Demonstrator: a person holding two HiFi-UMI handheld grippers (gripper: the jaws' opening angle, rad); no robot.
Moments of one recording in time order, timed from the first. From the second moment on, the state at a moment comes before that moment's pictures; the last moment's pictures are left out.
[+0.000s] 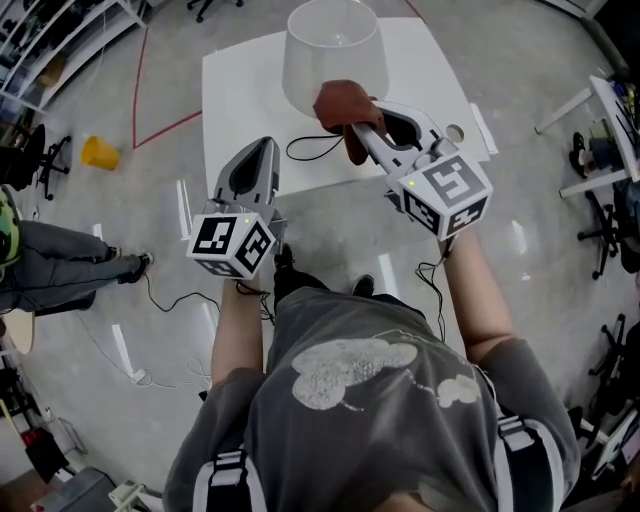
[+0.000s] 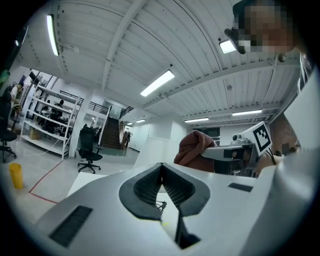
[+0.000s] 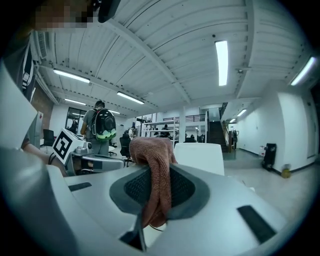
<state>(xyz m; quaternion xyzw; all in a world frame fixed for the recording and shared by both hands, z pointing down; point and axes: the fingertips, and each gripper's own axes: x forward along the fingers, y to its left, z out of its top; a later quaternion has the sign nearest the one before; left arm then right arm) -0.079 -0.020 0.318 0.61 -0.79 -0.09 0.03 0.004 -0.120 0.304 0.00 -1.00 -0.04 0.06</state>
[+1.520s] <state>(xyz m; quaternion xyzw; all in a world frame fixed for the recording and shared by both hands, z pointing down) -0.284 -0.026 0.332 0.78 -0.62 -0.09 0.09 -0.160 -0.094 0.285 0.30 -0.95 -0.01 0.07</state>
